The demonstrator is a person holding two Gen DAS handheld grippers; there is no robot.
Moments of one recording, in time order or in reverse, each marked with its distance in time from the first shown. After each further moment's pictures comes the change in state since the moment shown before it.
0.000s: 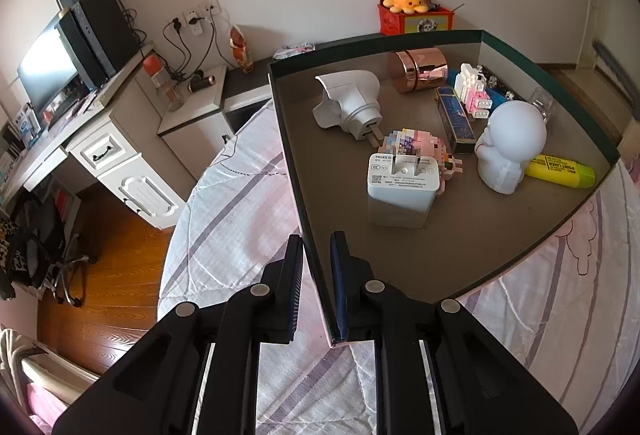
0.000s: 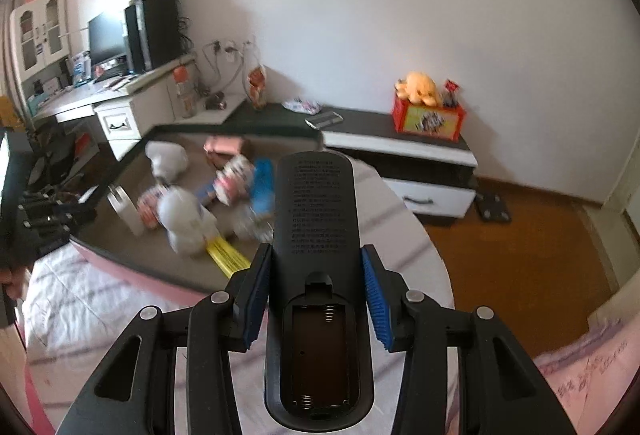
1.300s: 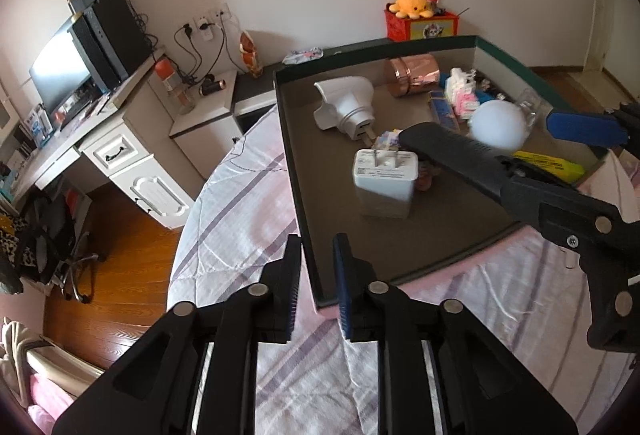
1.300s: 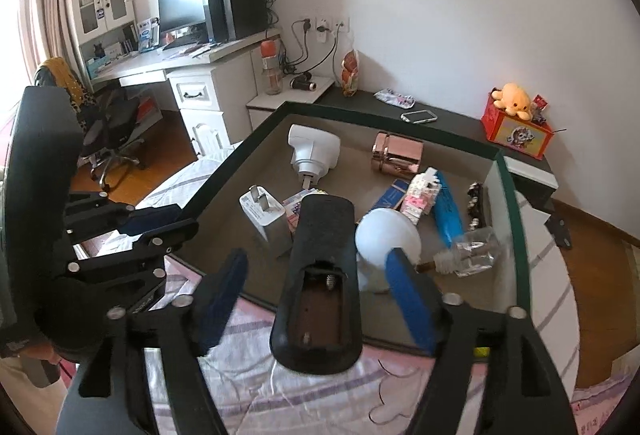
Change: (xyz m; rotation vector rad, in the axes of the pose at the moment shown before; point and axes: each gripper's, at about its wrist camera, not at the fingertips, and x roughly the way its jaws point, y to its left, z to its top) left arm -0.031 -0.010 -0.009 -0.007 -0.022 0.031; right arm 0.036 0.136 0.012 -0.117 0.052 0.209
